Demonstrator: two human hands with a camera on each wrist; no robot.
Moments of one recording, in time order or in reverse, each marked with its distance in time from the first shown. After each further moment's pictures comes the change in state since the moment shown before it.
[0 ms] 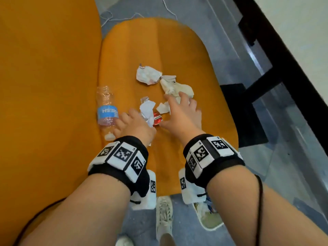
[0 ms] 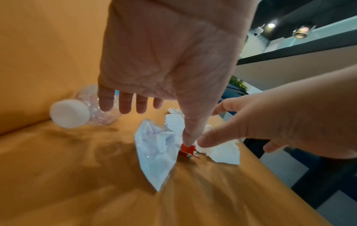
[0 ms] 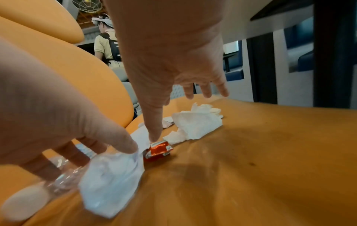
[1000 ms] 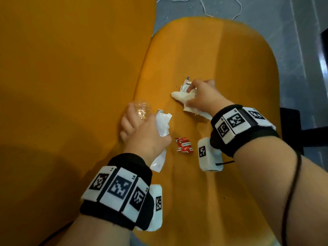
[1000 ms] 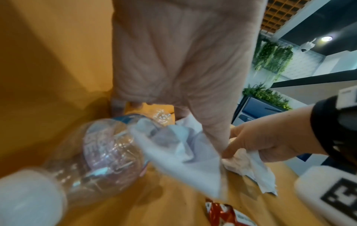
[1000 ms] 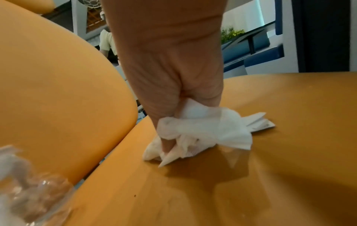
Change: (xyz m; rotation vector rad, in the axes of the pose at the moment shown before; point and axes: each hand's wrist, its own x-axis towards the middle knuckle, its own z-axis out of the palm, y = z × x) left_hand 0.081 -0.013 -0.051 -0.064 -0.009 -0.080; right_hand 0.186 -0.067 -0.019 0.147 -0.364 -0.128
